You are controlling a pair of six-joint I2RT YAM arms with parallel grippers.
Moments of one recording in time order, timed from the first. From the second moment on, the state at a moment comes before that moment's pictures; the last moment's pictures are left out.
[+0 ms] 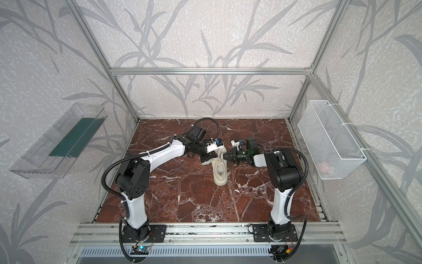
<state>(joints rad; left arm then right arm) -0.58 1.93 1.46 -0.51 0.51 0.65 0.22 1.96 0.91 0.43 -1.13 1.00</state>
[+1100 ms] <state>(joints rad) -0.56 1.93 1.31 -0.18 0.58 0.35 0.23 2.04 0.86 0.81 -1.14 1.29</state>
